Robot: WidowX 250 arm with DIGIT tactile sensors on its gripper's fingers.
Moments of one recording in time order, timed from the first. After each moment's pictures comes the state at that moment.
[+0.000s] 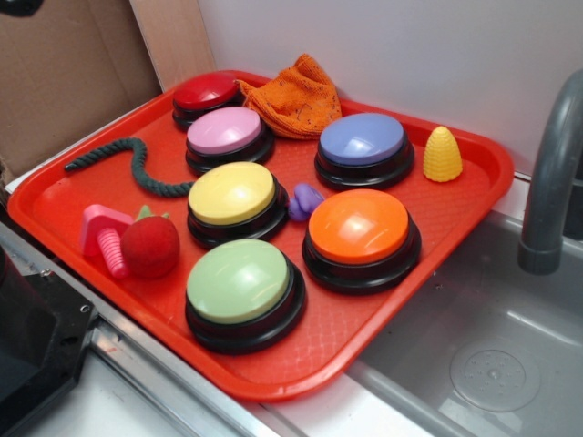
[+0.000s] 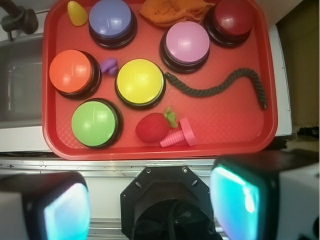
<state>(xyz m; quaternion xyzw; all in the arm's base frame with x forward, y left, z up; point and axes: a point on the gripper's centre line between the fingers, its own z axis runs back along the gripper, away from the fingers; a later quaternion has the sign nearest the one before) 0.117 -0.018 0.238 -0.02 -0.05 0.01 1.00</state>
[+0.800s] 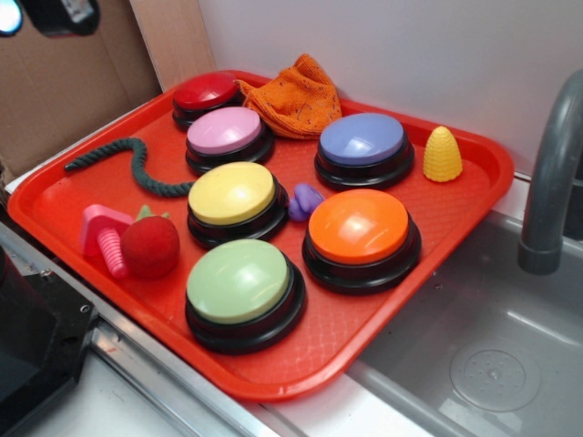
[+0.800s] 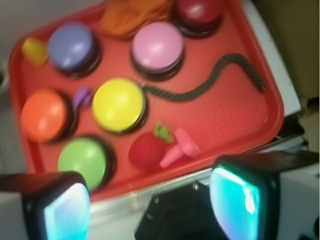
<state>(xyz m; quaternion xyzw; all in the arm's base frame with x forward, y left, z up) 0.144 0.011 0.204 -0.03 -0.09 0.20 0.97</state>
